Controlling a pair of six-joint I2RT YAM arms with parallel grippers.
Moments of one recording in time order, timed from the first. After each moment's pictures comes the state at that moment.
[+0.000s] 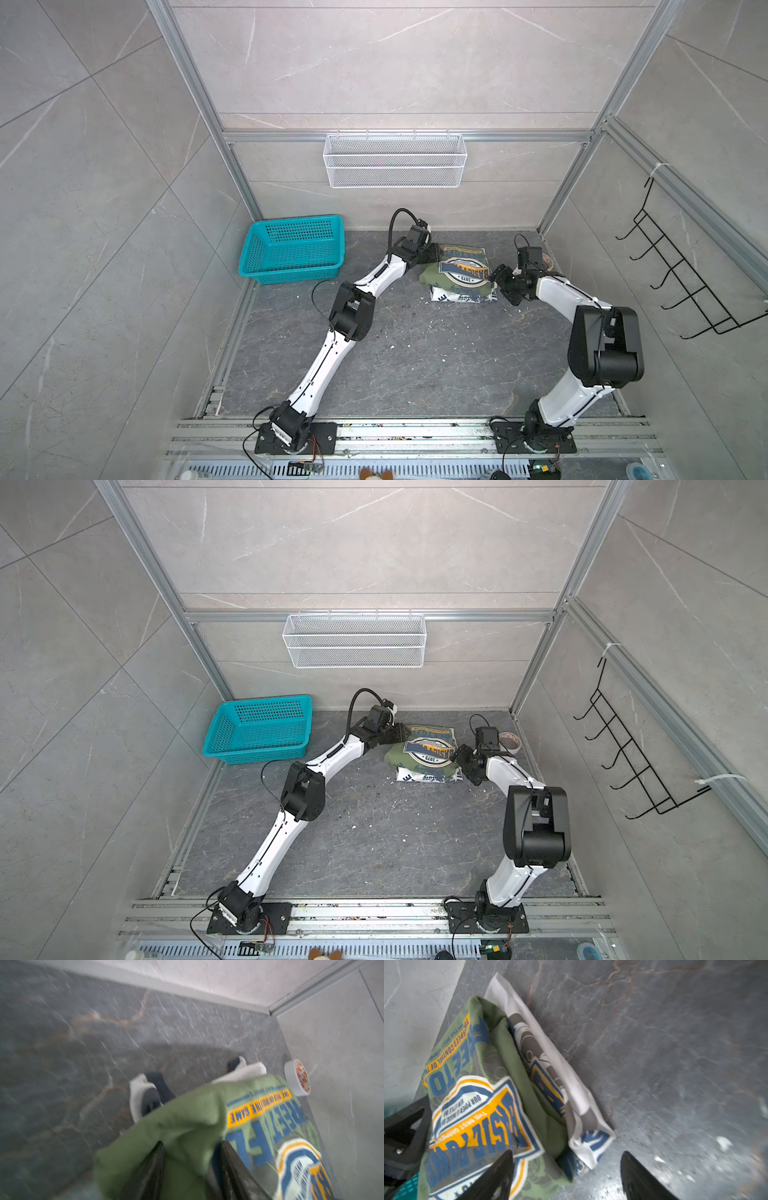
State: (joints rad) left arm -0.60 2.74 2.52 -0.38 0.23 -0.56; right arm -0.05 1.69 1.10 -0.39 -0.14 0.72
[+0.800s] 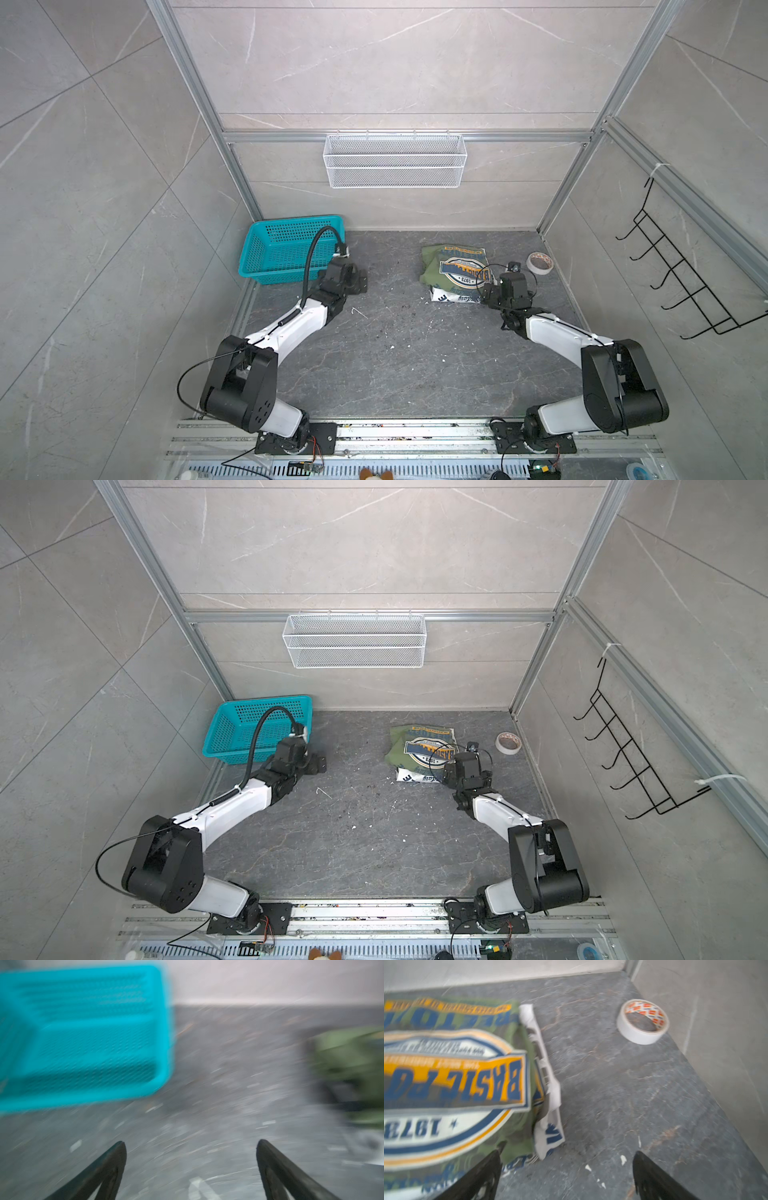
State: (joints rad) left arm -0.34 1.46 0.82 -0.04 -0.34 -0.18; right arm 0.17 1.45 0.66 0.13 0.37 0.15
